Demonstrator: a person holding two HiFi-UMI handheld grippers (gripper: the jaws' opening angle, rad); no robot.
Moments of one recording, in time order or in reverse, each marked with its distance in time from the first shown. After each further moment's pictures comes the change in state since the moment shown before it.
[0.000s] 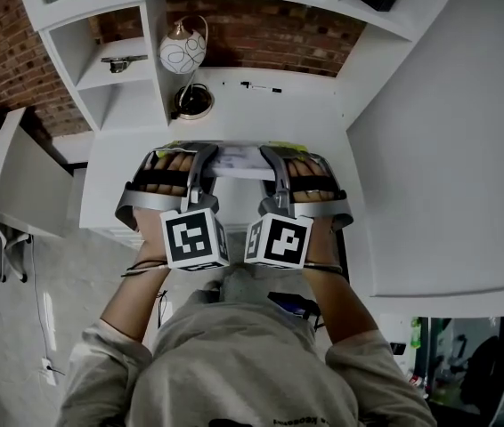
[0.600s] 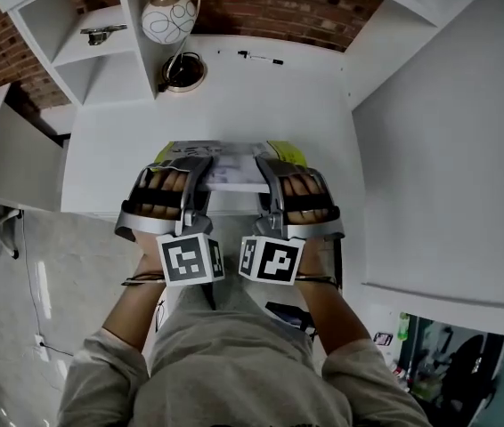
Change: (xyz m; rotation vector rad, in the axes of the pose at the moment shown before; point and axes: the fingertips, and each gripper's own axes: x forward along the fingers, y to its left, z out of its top) left arm 0.038 -0.063 0.004 -0.060 0.011 -0.036; right arm 0.025 0.059 -0.031 -0.006 -0.022 0.030
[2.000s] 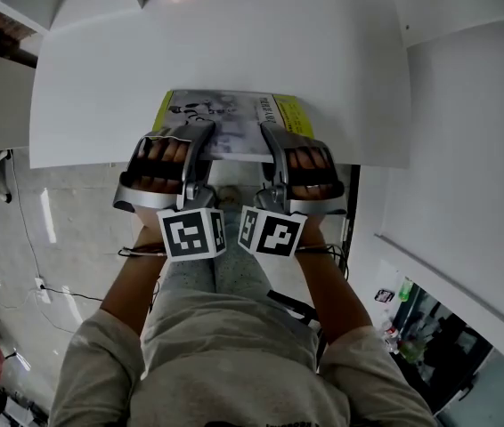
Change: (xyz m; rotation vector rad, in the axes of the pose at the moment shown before) left arm 0.080 -0.146 -0.053 -0.037 0.062 -0.189; right arm 0.073 0.161 -0.021 0.047 0.018 0.192
